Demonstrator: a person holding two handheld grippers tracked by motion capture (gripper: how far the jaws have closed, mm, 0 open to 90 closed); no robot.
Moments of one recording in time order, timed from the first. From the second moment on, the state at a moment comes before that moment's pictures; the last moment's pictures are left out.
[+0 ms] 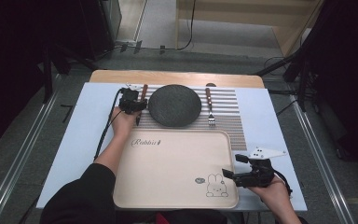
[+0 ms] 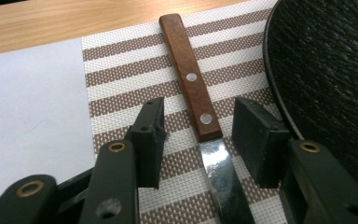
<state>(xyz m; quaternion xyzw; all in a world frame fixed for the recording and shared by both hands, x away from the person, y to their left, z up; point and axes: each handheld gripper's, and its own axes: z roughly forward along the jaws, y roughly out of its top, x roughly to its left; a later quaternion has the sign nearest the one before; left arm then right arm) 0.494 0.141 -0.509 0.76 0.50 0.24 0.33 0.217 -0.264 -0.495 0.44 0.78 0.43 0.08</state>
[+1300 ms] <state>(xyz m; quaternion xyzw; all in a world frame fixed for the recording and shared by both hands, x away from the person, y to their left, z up) 0.495 0.148 -0.507 0.74 0.53 0.21 0.35 0.217 -0.264 -0.496 0.44 0.79 0.43 0.07</state>
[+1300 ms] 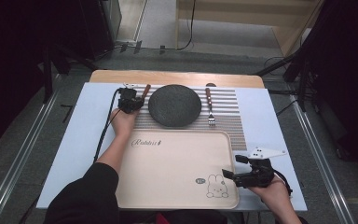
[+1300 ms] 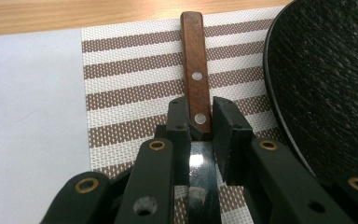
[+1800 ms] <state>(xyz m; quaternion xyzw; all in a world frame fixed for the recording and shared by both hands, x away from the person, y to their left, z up) 0.494 0.157 -0.484 0.74 0.53 0.19 0.38 0.217 -0.265 -0.496 0.44 0.79 0.43 0.07</state>
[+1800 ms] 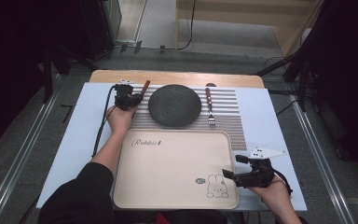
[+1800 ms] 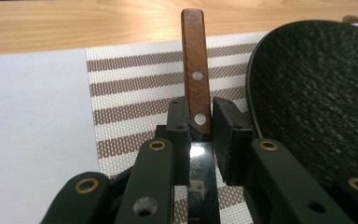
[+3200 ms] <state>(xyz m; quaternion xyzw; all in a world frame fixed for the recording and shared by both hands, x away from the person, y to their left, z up) 0.458 0.157 -0.426 0.78 0.43 0.04 0.45 0.218 -0.264 -0.496 0.44 0.79 0.43 0.07</state>
